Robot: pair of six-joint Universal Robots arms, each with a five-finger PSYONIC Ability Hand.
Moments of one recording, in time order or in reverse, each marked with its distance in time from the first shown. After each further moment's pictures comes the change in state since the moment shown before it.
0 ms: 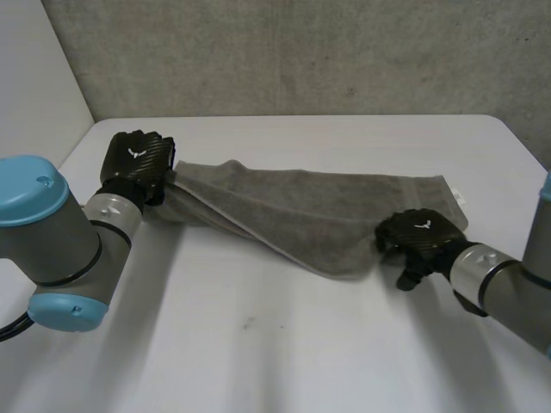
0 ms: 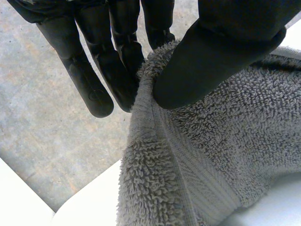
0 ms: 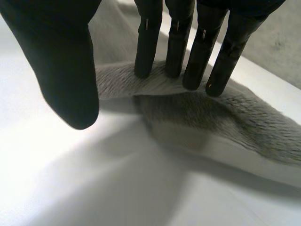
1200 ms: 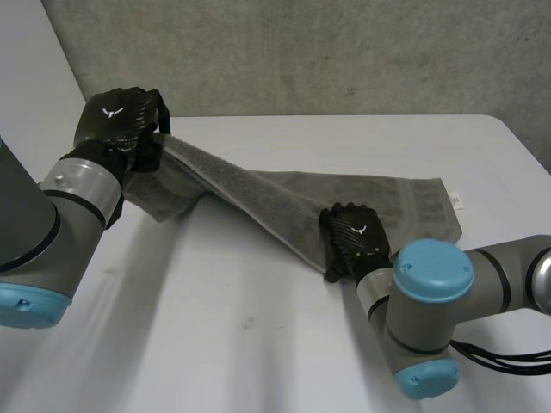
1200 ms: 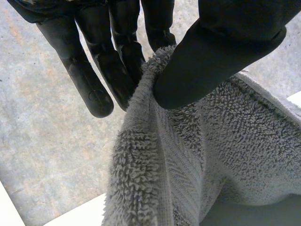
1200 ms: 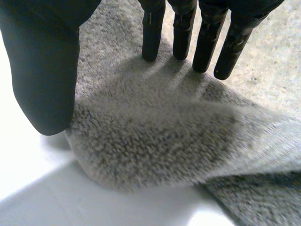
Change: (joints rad) left arm -0.026 0.199 0.051 -0.192 -0.002 -0.228; right arm 0.367 0.305 -0.090 -0.519 0.449 0.296; left_hand 0.000 0.000 0.000 0.000 0.000; right_hand -0.220 -0.216 -0.226 -0.226 -0.239
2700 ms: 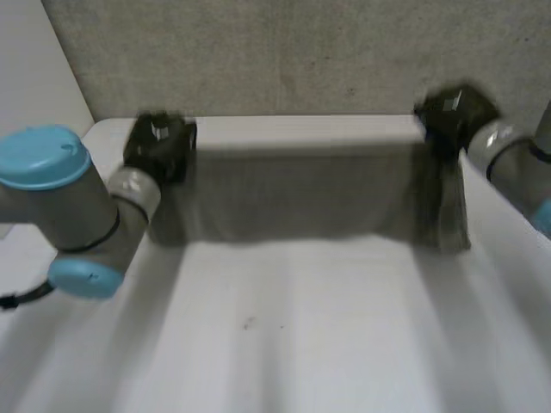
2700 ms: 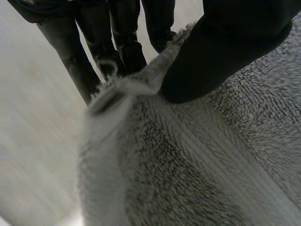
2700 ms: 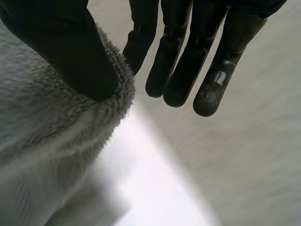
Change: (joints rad) left arm -0.012 -0.303 0.173 0.123 0.045 0.256; right arm -0.353 -0.166 -0.543 0.620 -0.263 -0.536; left_hand -0.001 0.000 0.000 0.000 0.000; right_hand 0.701 0.812 0.867 0.872 0.754
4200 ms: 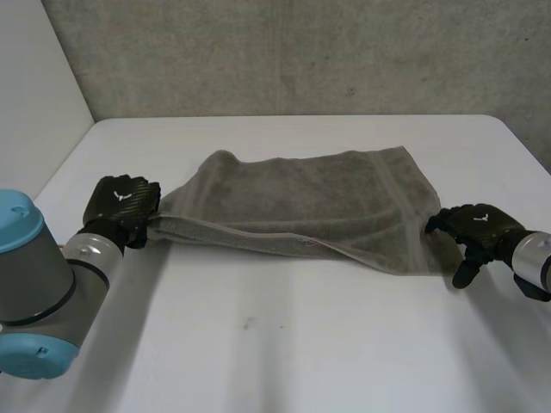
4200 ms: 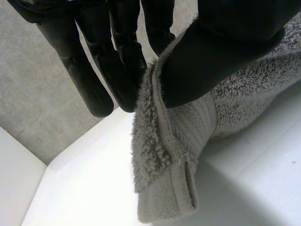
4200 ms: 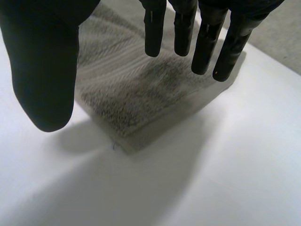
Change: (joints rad) left arm 0.113 0.187 -0.431 0.031 0.001 0.021; right arm -0.317 -0.005 0.520 -0.017 -0.344 0.030; left_hand 0.000 0.000 0.000 0.000 0.004; right_hand -0.752 -0.846 -0.833 -0.843 -0.723
